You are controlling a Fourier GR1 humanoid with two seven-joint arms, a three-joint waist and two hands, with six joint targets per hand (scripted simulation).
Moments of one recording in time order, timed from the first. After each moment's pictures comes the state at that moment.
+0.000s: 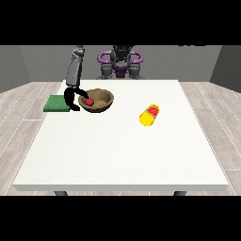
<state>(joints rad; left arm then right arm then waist) -1.04 0.63 0.49 -1.07 0.67 -0.40 0.25 -0.56 -0.29 -0.35 -0.59 -0.21 0.16 -0.56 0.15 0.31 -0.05</state>
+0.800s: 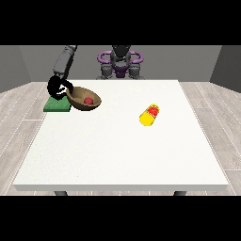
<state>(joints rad) -0.94 0.67 0.52 -0.94 0.68 -0.44 0.24 -0.61 -0.42 -0.29 -0.66 -0.15 0.01 -0.12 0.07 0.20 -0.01</state>
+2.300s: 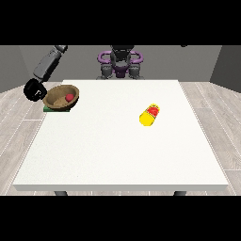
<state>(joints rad) -0.97 0.75 0.50 -1.22 0.81 -0.32 0.32 -0.65 -0.72 -0.45 -0.37 -0.19 0.18 -0.29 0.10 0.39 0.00</state>
